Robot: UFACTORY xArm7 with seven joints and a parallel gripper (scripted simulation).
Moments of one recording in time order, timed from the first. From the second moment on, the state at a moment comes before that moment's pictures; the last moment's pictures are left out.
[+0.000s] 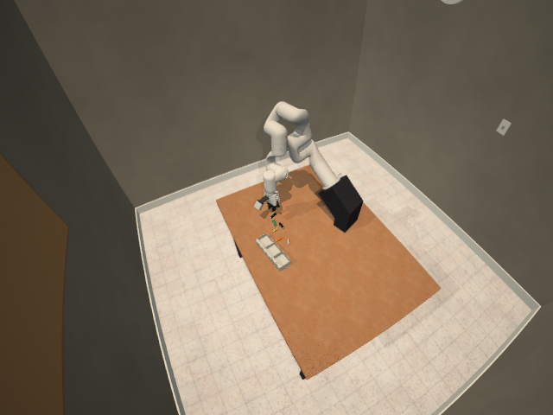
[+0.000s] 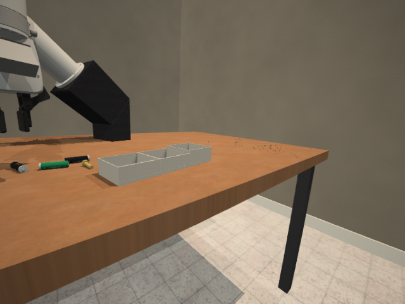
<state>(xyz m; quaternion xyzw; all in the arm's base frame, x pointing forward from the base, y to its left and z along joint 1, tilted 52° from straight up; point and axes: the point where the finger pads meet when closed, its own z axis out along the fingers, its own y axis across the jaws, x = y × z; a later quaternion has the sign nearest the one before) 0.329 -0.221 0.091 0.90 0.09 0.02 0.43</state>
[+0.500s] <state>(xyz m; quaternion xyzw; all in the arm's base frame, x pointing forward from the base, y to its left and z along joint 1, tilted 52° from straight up) 0.330 -0.238 0.077 0.90 0.09 0.02 0.43</state>
